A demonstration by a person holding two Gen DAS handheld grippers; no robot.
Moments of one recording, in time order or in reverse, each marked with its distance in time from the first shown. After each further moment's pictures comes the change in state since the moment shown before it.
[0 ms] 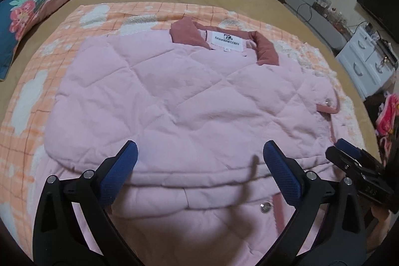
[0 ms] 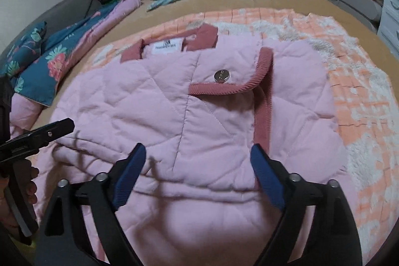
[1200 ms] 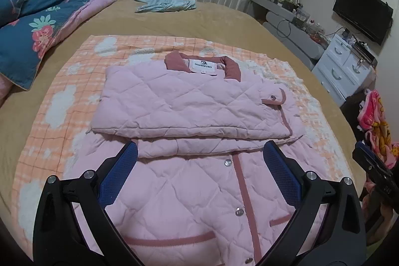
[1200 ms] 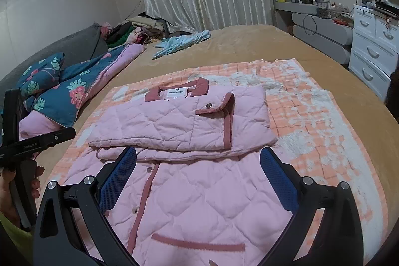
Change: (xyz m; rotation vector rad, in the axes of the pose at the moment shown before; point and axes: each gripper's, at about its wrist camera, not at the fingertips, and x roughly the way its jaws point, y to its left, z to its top) left arm -0.140 -0.022 -0.046 0.056 -0.140 -0.039; right arm -0.184 0.018 -0.061 0.013 -0.255 -0.036
